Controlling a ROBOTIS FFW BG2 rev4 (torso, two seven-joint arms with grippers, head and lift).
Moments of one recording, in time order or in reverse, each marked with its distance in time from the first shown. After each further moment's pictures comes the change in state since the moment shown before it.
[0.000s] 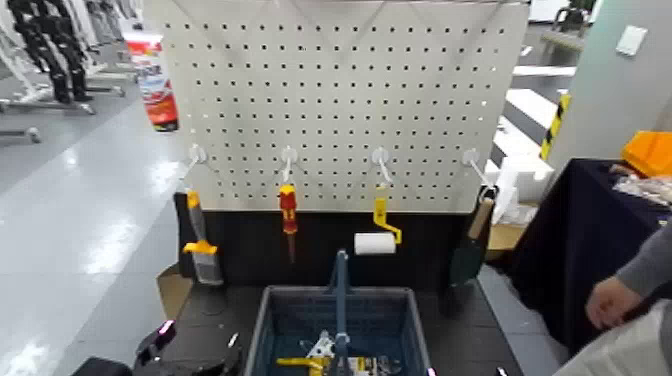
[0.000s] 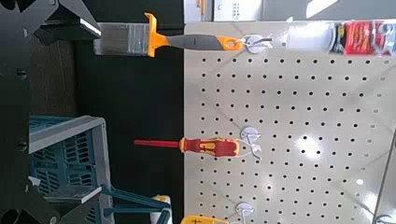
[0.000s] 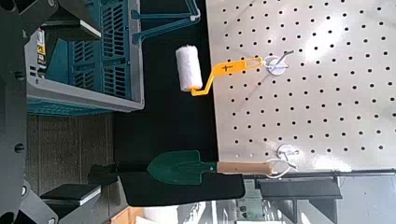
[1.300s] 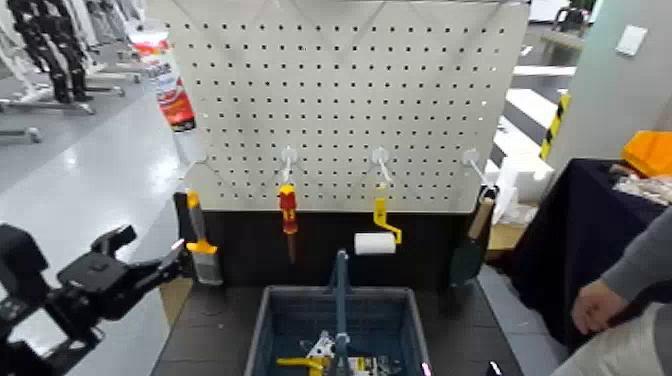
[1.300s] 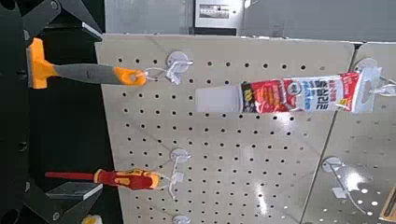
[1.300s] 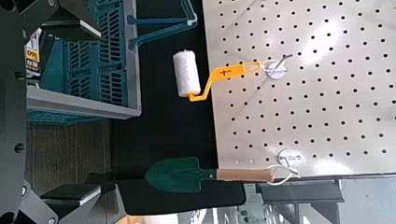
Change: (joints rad) left arm -0.334 0.058 0.259 -0.056 0.105 0.351 -0.373; right arm -0.027 0.000 0.012 0.014 -0.017 0.006 0.010
